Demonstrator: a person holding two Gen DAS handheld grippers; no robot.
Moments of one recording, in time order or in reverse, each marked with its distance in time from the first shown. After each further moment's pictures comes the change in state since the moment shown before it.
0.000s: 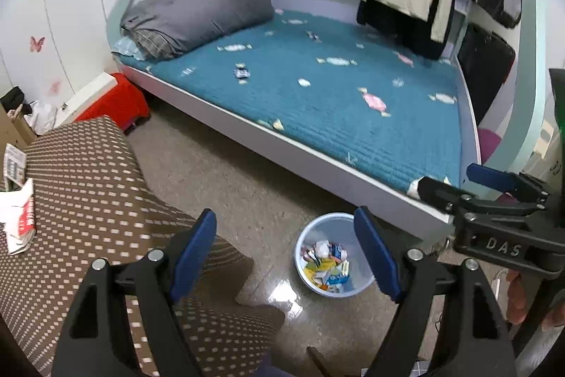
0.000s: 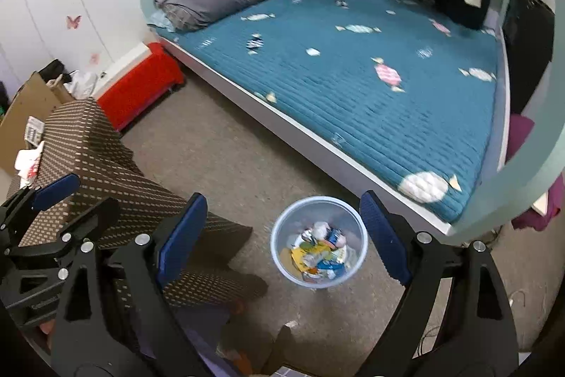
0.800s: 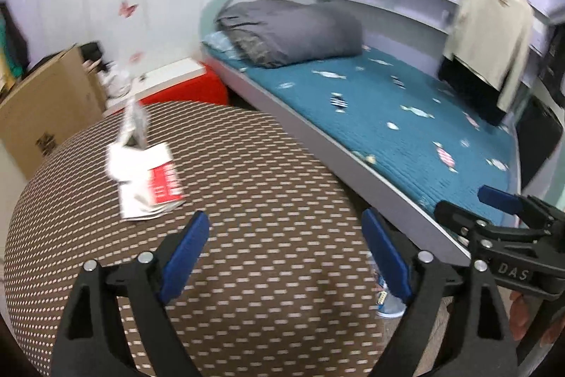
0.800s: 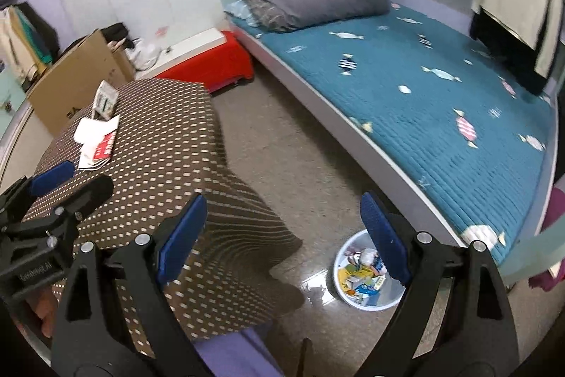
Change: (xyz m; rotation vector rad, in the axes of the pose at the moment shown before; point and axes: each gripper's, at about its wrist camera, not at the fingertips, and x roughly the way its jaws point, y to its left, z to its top) left arm -0.084 0.155 -0.030 -0.274 -0.086 0.203; right arm -0.003 0.158 0.017 -0.236 -0.004 0.160
